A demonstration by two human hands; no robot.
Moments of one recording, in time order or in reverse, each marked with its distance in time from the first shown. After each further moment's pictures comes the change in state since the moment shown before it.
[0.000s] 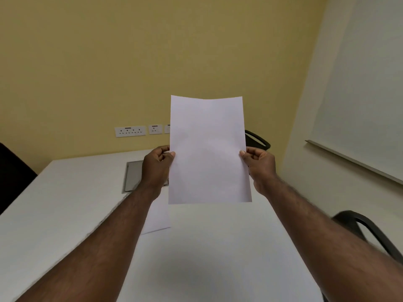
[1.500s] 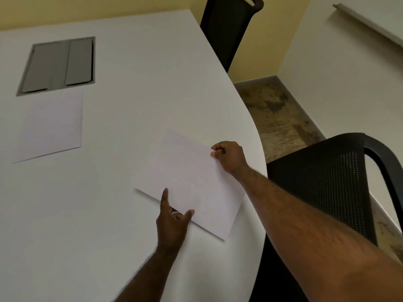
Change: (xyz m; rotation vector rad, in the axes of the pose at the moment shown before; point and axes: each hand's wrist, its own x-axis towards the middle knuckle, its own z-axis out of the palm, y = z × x) left_hand -0.211 -0.365 0.273 0.497 -0.031 -0.587; right_hand 0.138 0.365 -0.233 -0.829 -0.361 0.279
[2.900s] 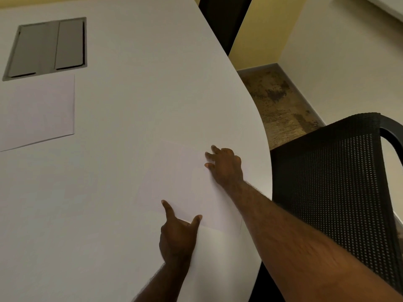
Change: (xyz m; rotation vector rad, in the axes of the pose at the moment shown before) left_hand -0.027 -0.029 0.018 0.308 -0.015 -0.271; right_hand -0.036 0.038 0.049 -0.546 -0.099 -0.124
